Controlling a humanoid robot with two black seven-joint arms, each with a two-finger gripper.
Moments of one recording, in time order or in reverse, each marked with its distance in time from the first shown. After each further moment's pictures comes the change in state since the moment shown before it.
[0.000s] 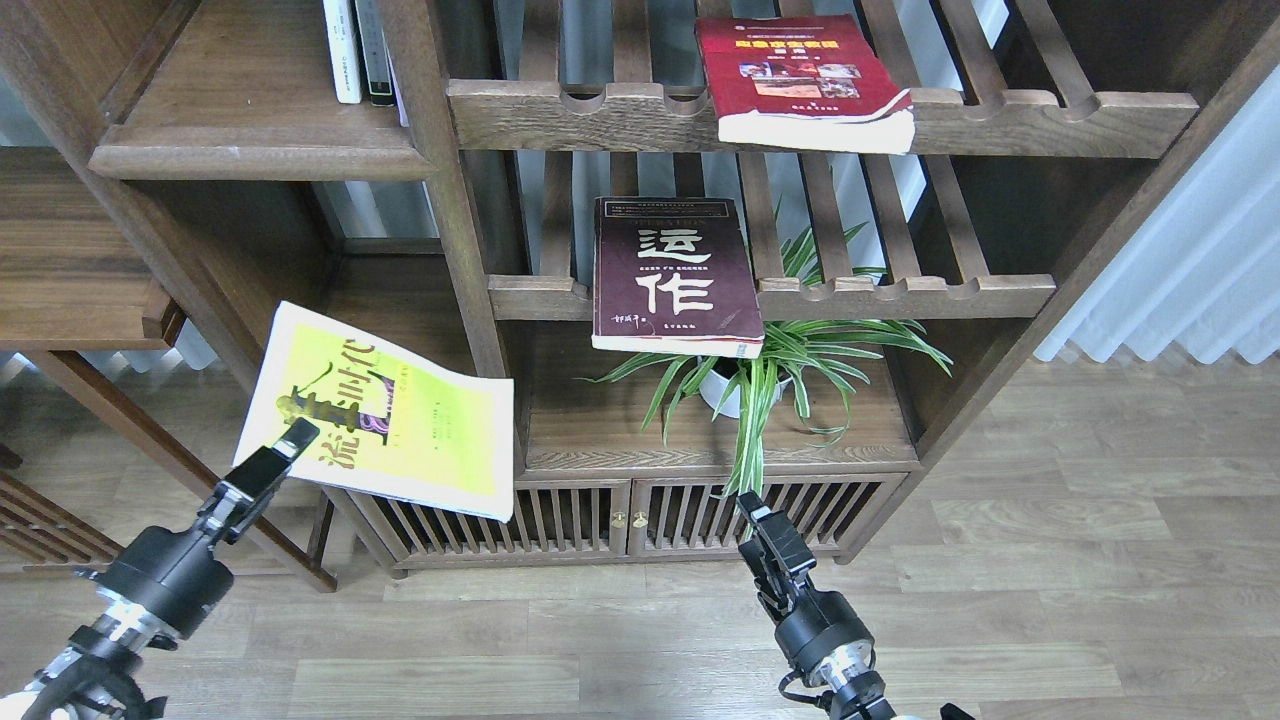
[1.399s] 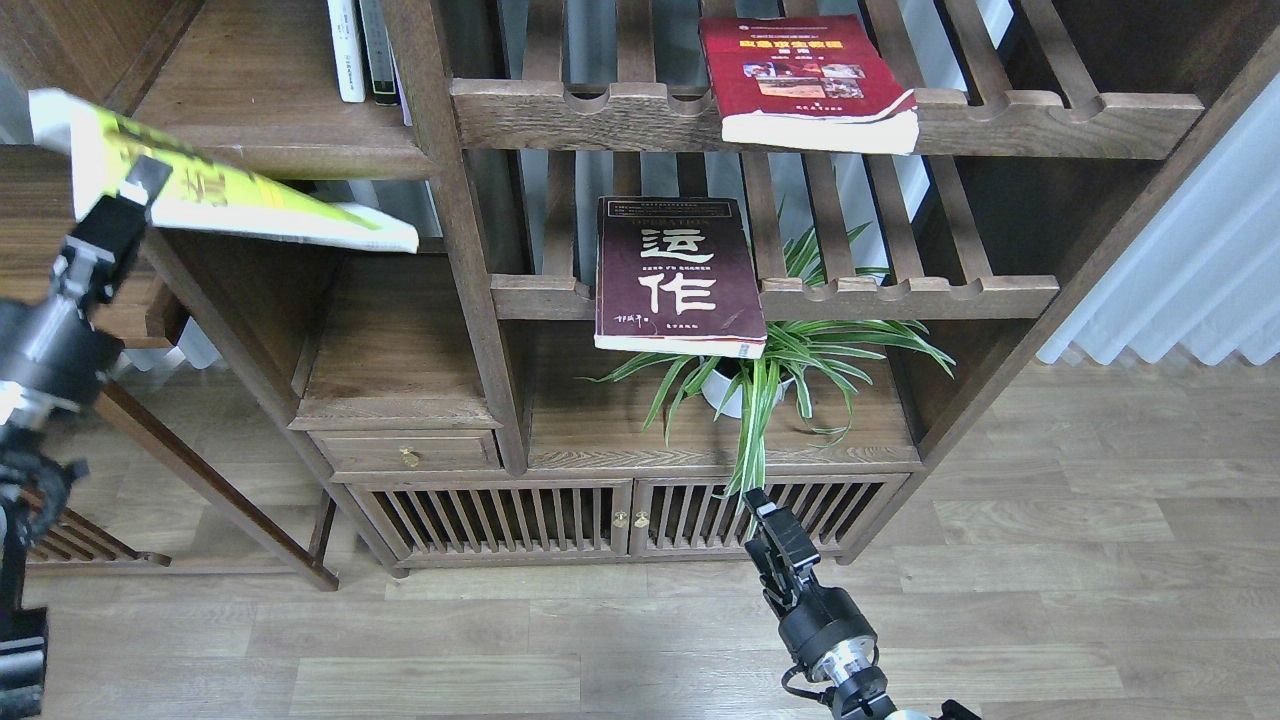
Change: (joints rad) left arm -0.544 0.164 -0.200 -0.002 -0.108 0.000 0.082; right arm 0.016 0.001 0.019 -0.045 0.000 0.000 -0.002
